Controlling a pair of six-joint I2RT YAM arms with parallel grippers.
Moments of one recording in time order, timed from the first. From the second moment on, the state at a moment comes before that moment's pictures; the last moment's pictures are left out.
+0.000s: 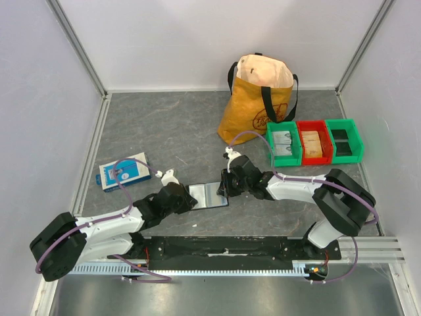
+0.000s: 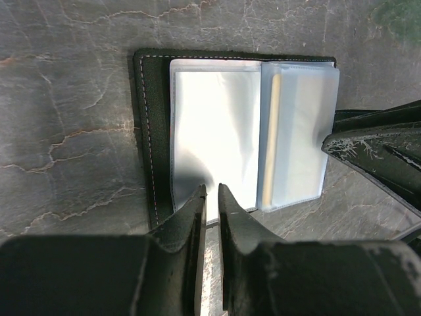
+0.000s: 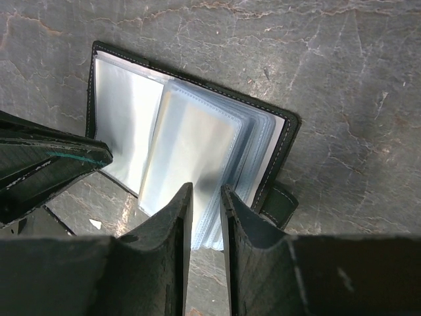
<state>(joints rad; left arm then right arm) -0.86 1.02 0.24 0.04 -0.20 -1.05 0.85 1.57 0.71 0.08 -0.12 0.60</state>
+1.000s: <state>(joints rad) -0.85 1.03 0.24 0.05 -0.20 -1.05 0.87 1.55 0.74 0.03 -0.09 0.59</state>
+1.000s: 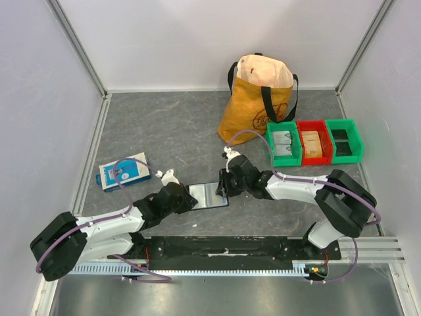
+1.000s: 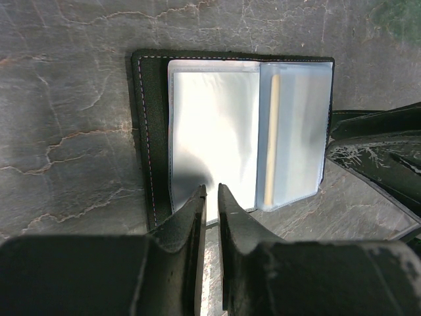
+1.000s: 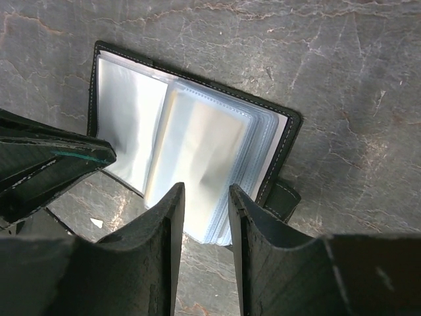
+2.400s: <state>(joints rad) -0.85 1.03 0.24 0.05 -0.18 -1.05 0.95 1.60 0.91 -0.03 -0.16 0.56</state>
